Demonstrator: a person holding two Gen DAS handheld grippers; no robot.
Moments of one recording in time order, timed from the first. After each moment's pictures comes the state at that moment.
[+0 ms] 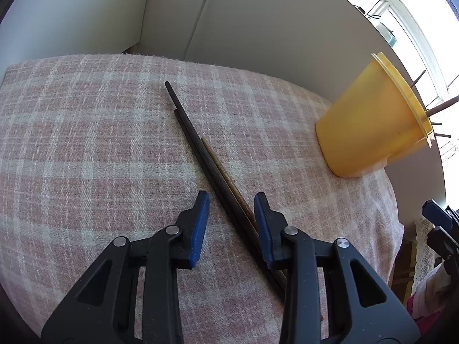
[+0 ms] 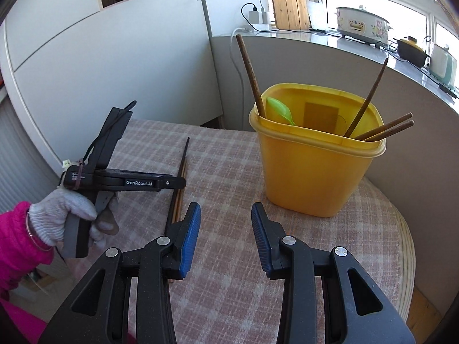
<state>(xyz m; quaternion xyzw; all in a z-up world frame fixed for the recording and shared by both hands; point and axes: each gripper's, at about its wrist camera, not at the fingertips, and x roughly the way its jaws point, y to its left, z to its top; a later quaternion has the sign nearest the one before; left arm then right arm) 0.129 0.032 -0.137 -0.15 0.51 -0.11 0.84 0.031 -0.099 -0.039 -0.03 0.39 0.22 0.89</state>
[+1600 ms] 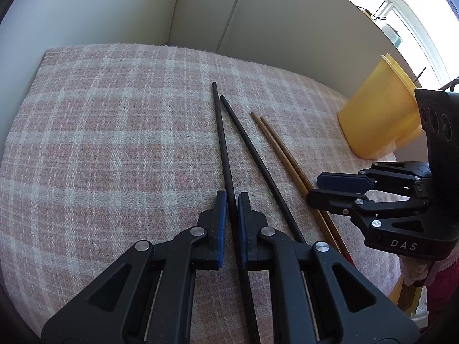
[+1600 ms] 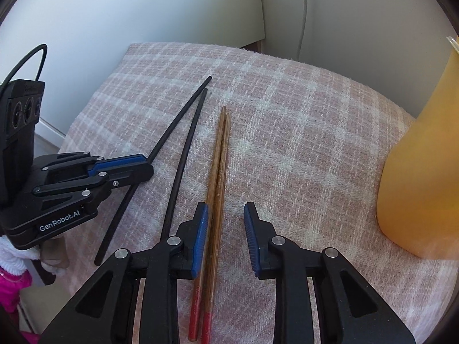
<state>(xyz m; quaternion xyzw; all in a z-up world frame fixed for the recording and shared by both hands) 0.076 0.098 -0.124 -0.13 0.52 -0.08 0.84 0.133 0.031 -0.133 -0.08 0.56 0.27 0.78</state>
